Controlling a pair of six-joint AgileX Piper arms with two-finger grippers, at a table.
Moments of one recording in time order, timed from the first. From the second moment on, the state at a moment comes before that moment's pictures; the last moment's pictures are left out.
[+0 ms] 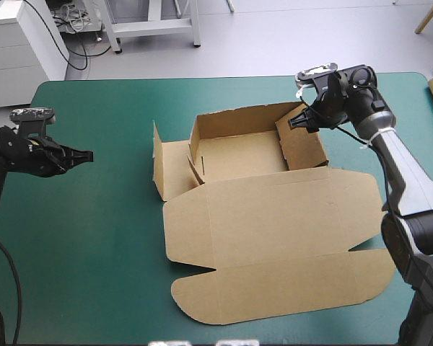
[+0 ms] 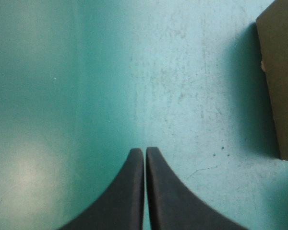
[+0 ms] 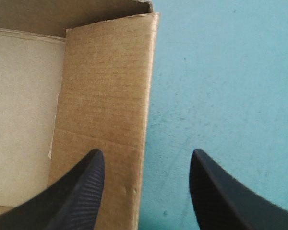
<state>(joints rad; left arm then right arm) 0.16 1.40 -1.27 -0.21 0.96 0.21 0.21 1.91 -1.89 -0.11 1.11 -0.07</state>
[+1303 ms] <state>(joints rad) 0.16 1.43 -1.27 -0.27 1.04 0.23 0.09 1.88 -1.90 0.18 1.19 -0.13</state>
